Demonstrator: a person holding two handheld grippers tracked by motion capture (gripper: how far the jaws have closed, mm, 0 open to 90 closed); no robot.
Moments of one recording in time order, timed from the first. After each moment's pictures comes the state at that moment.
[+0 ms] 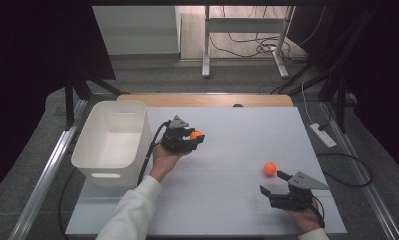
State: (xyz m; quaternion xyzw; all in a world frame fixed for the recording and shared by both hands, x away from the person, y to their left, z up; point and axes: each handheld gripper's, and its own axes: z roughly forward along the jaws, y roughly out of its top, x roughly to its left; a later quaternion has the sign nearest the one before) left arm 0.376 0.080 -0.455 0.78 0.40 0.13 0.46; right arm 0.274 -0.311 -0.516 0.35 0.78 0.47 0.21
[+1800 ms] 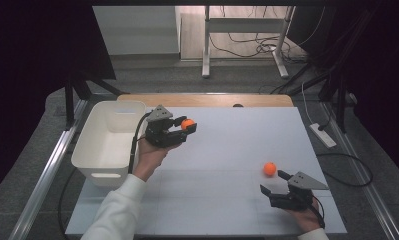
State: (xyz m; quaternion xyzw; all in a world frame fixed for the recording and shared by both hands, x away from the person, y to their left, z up) left arm 0.348 0.112 -0.394 0.75 0.38 0.16 0.52; right arm 0.273 -0.310 -0.515 0.35 0.78 0.46 0.23
